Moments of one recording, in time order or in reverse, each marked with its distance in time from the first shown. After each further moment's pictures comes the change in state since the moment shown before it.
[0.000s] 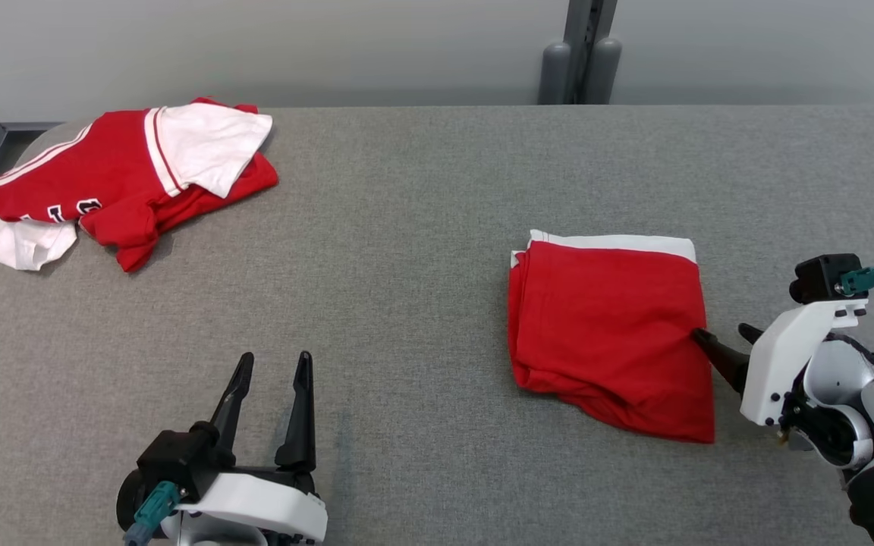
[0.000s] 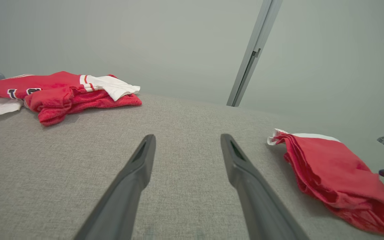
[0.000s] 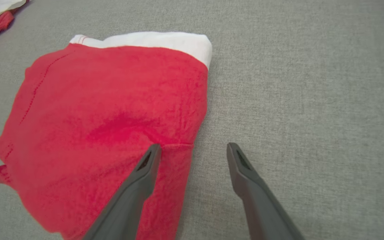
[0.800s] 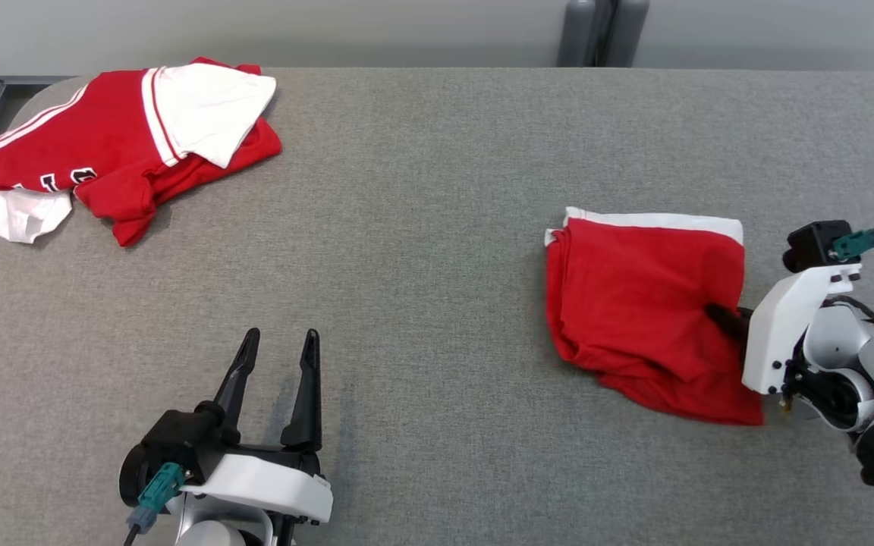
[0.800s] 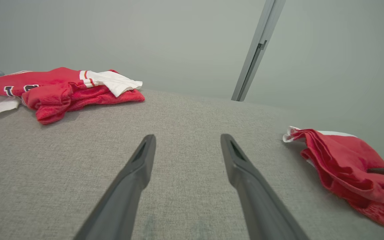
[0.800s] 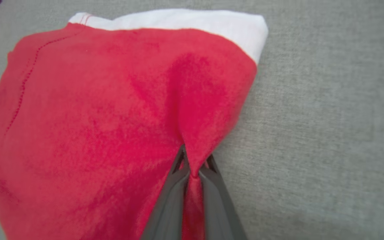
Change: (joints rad) left arm -0.038 -0.001 -0.004 -0.008 0.019 -0.009 0.000; right arm -0.184 -0.070 0.288 0.153 0.237 0.000 -0.064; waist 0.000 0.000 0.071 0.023
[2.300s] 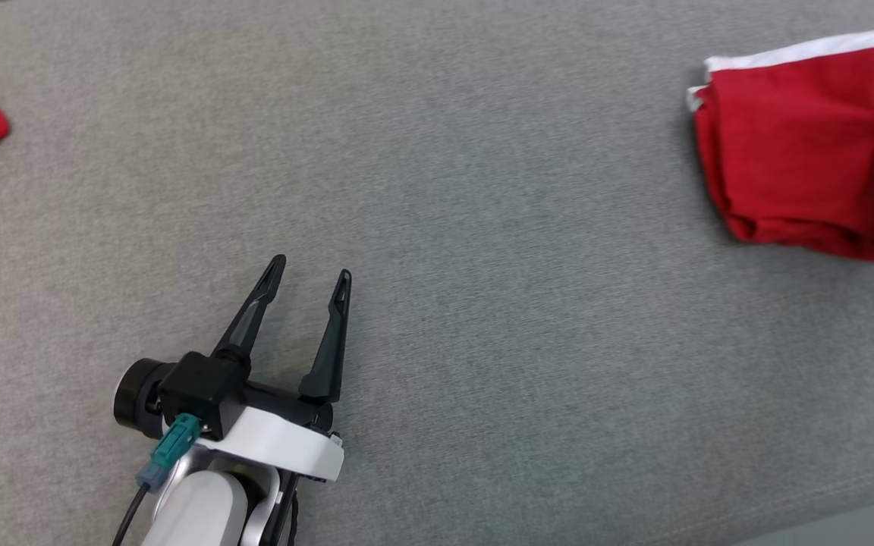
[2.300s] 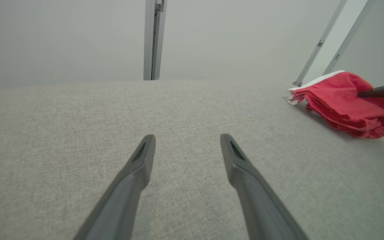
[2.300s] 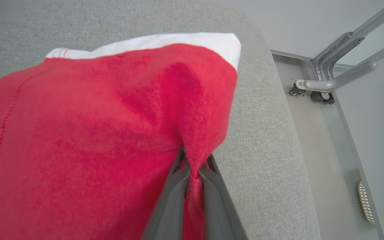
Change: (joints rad) left arm -0.099 0.067 -0.084 -0.145 0.086 -0.011 0.076; right arm -0.420 -0.152 0.296 0.316 -0.019 0.000 -0.280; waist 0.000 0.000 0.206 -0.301
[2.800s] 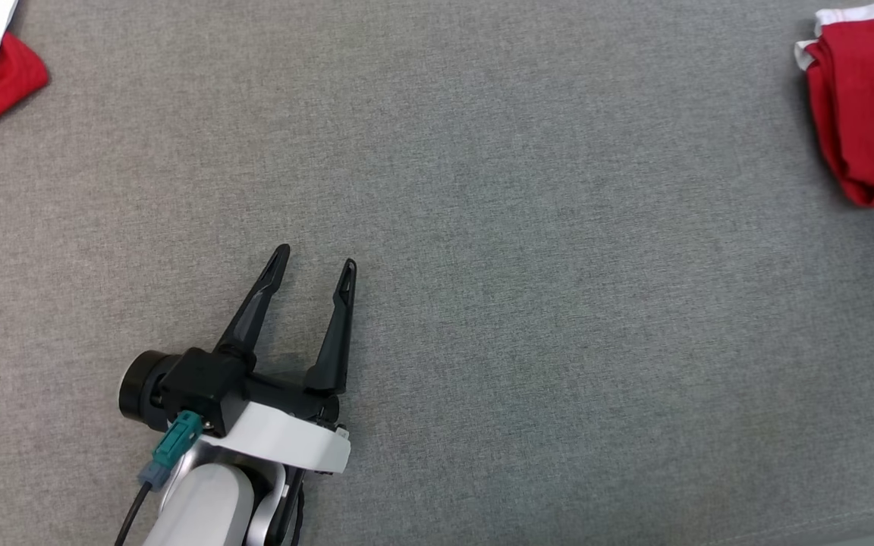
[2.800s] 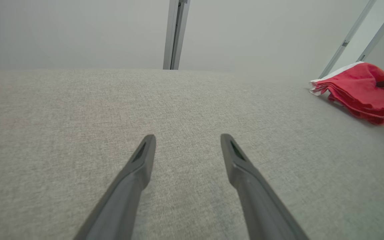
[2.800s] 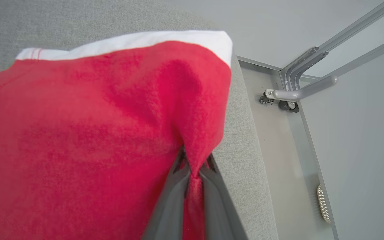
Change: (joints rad) left arm -0.016 -0.008 -0.011 -0.003 -0.010 0.009 -0.026; right arm -0.135 -0.053 0.023 0.173 -0.073 0.000 -0.015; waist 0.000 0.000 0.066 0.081
